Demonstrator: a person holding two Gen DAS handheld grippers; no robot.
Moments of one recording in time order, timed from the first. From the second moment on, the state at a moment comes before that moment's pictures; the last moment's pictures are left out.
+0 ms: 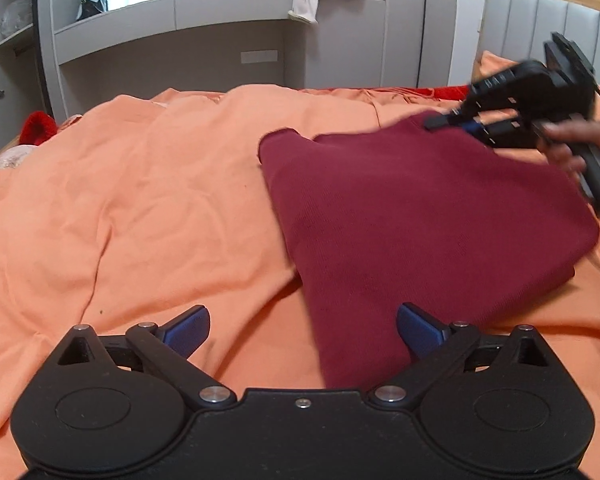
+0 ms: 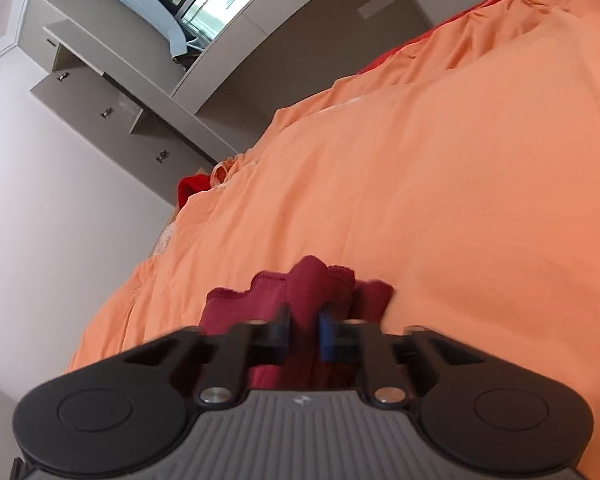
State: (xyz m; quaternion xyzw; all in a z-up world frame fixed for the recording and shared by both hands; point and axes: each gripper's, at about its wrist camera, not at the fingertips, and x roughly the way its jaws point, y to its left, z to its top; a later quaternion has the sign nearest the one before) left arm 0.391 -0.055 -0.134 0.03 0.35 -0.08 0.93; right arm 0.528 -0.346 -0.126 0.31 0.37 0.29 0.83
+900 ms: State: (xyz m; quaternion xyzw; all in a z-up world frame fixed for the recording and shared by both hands) left arm 0.467 0.022 -0.177 -0.40 0.43 -0.23 0.78; right arm 0.465 -0.382 -0.145 0.33 0.45 0.34 0.76
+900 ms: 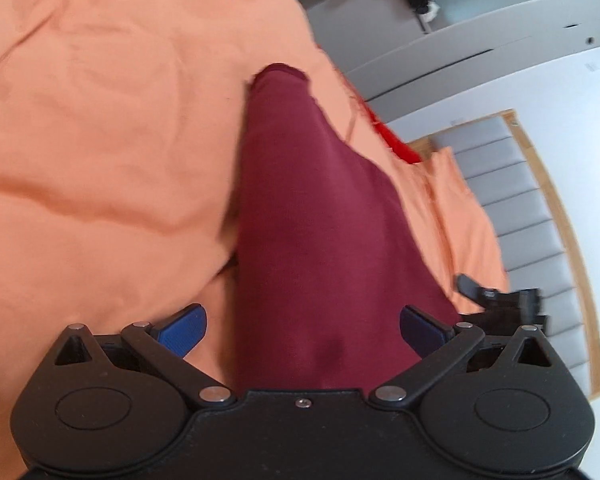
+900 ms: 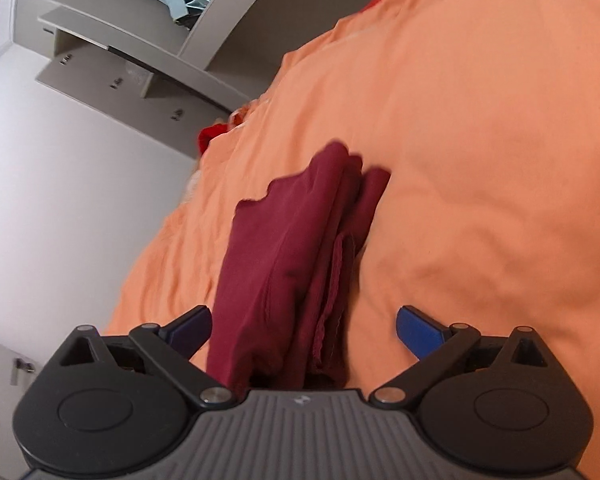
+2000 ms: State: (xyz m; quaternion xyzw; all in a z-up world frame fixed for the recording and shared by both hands) left arm 0.429 0.027 -0.074 -0.27 0.33 -0.29 0.86; right arm 0.445 -0.313 -0.061 0.28 0.32 0.43 0.80
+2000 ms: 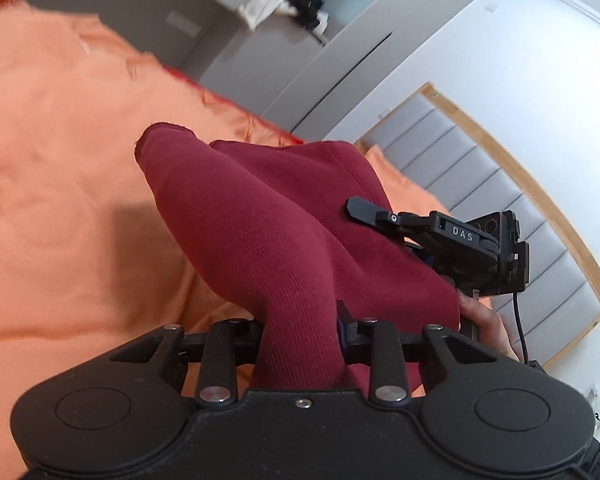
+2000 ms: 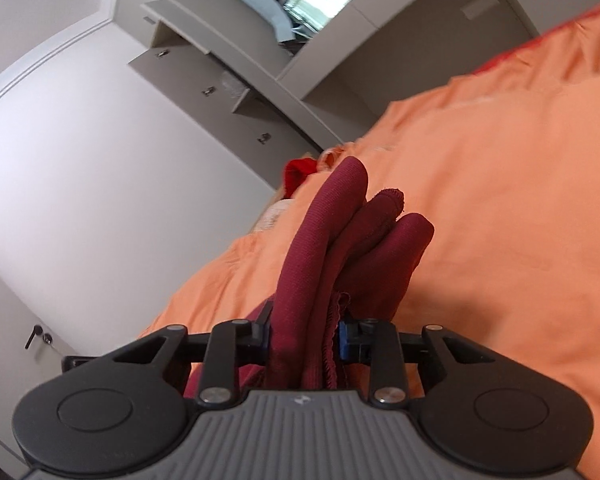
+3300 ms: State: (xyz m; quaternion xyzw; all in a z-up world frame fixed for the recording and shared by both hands) left arm 0.267 0.190 -0.120 -0.29 0.39 -0.14 0.86; right arm 0.236 -0.211 -0.102 0.23 0.32 0.40 0.83
